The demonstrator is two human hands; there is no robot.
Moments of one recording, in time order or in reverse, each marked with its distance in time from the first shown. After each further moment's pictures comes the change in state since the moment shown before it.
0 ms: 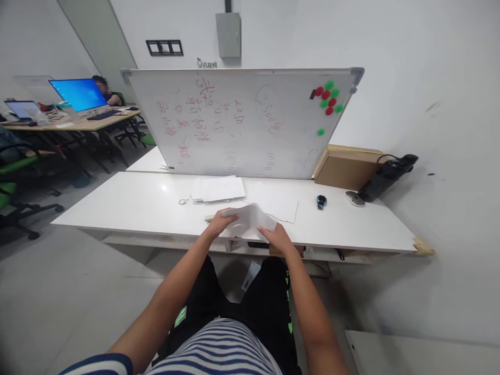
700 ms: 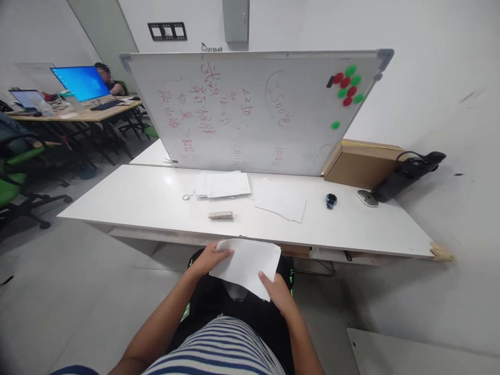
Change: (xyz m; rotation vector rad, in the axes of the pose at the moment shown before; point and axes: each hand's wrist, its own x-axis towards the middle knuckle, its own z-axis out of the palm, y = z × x) left_hand -0.114 -0.004 -0.013 0.175 -0.029 -0.314; right_hand -0.138 0.007 0.056 0.372 -0.119 0.567
